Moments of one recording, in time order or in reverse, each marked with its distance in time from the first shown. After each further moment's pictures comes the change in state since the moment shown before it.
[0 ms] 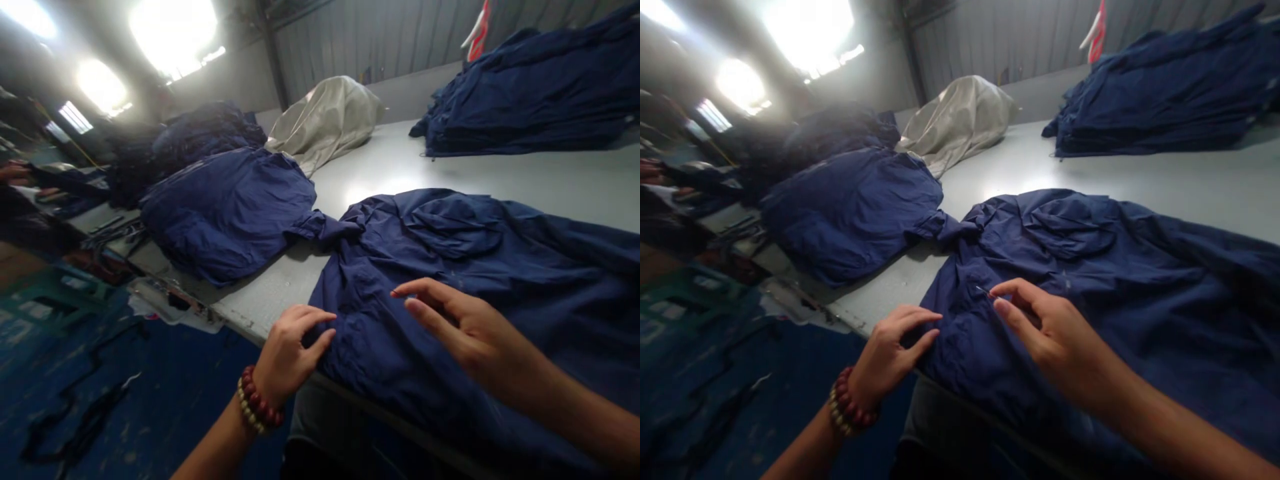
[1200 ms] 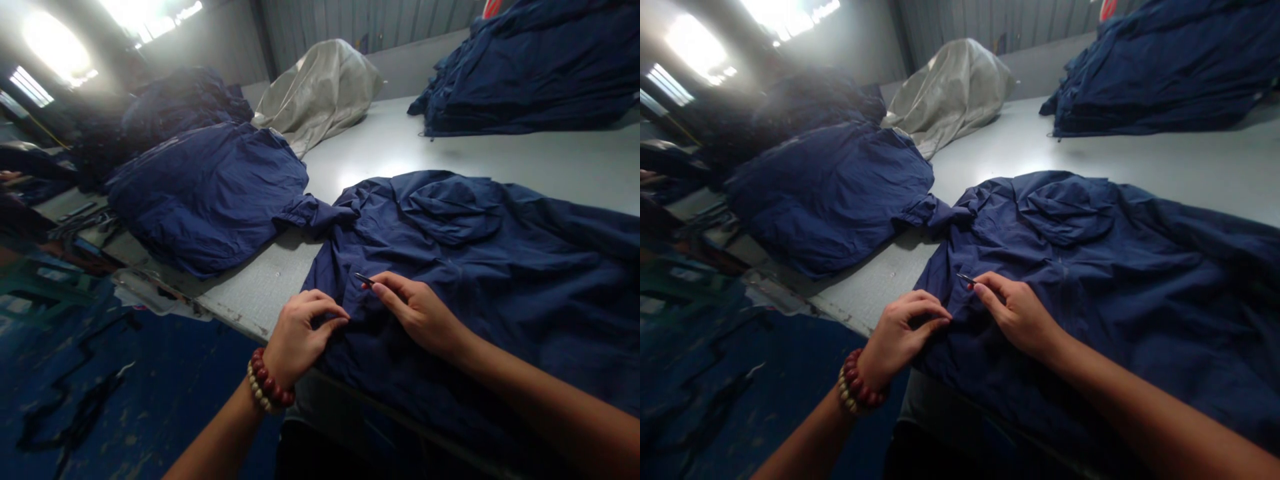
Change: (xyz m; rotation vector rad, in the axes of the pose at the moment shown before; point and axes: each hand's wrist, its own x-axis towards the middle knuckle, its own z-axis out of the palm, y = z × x) left_hand 0.024 0.004 0.023 -0.224 -0.085 -0.069; right_hand 0.032 0.052 0.031 -0.164 -0.221 -0.096
